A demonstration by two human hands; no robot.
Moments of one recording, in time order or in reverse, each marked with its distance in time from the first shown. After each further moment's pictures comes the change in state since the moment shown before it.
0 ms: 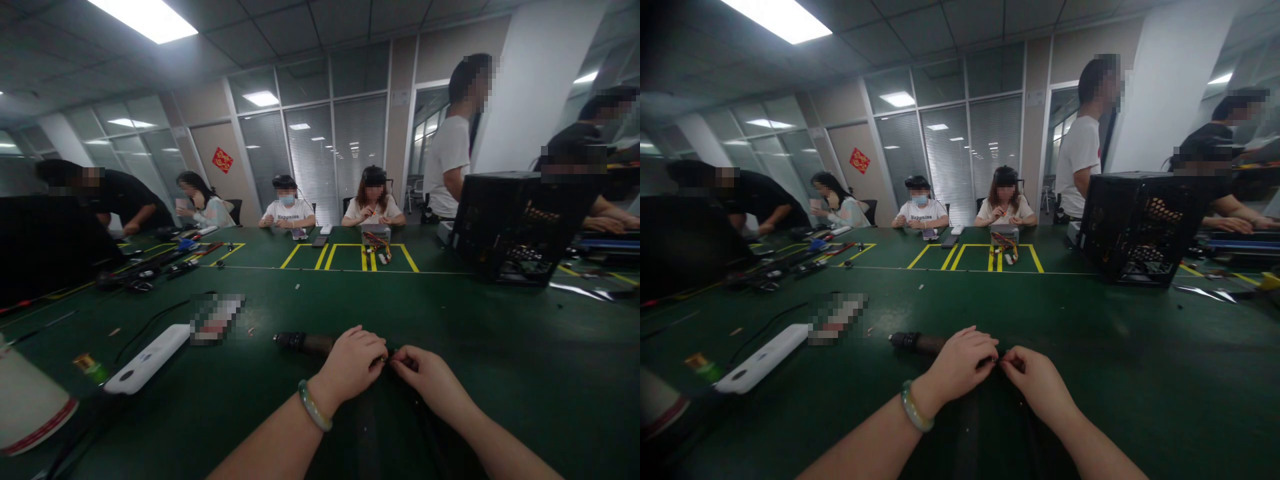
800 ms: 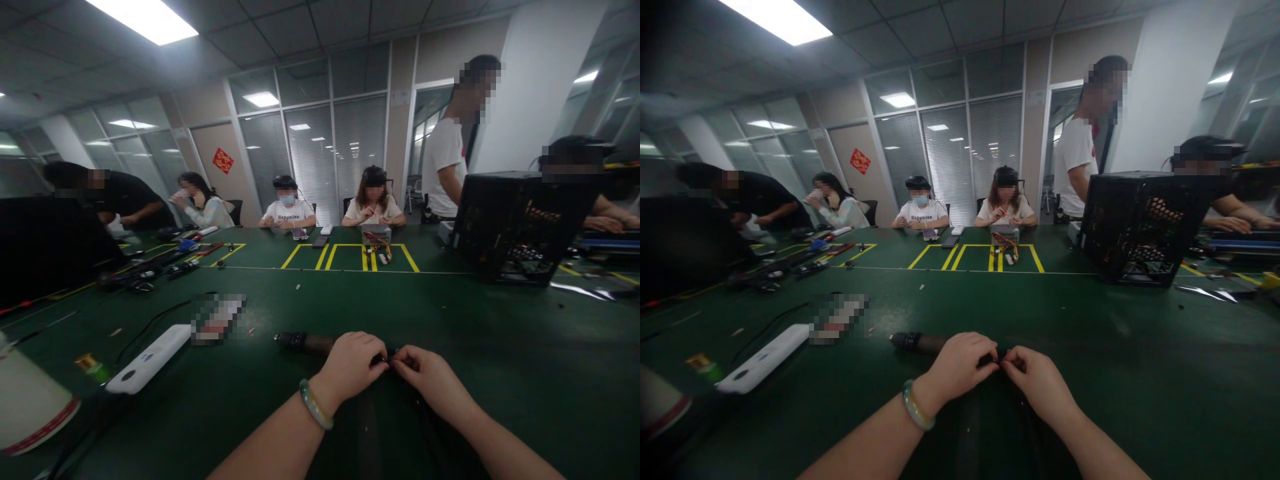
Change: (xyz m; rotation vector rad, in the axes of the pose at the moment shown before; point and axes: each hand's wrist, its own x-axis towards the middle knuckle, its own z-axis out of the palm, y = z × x) left_hand 0.000 -0.003 0.004 0.007 -0.005 -0.062; right_hand -0.003 -0.005 -0.003 0.000 -0.016 0.018
